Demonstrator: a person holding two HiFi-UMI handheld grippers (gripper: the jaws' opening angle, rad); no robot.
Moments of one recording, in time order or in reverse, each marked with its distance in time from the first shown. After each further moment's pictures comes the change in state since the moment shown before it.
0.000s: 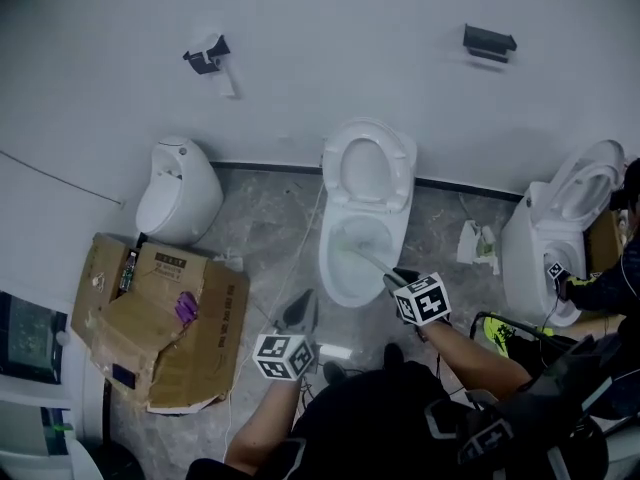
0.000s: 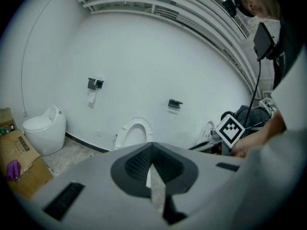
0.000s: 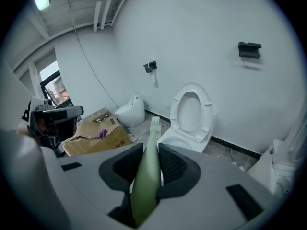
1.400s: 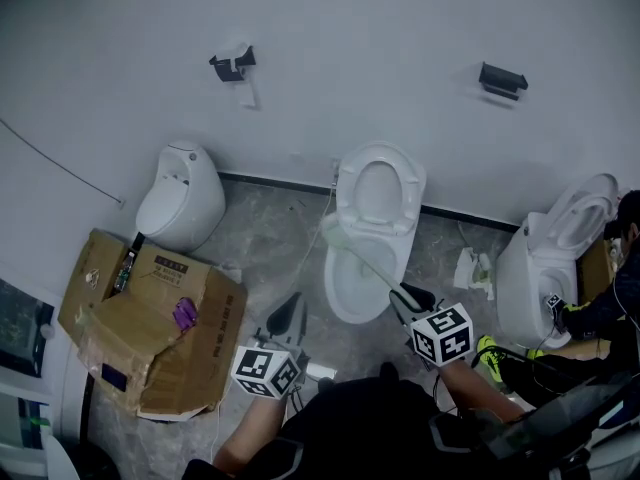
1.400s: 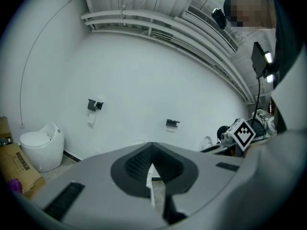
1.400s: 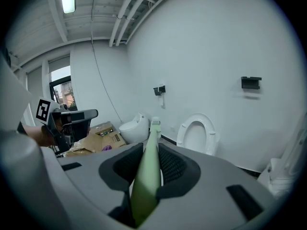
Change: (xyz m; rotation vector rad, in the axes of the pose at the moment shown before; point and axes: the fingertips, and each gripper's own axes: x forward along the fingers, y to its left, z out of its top) left arm -0.075 0.023 0.095 0.049 -0.203 -0.031; right arm -0.080 0.083 0.079 -0.082 -0.227 -0.006
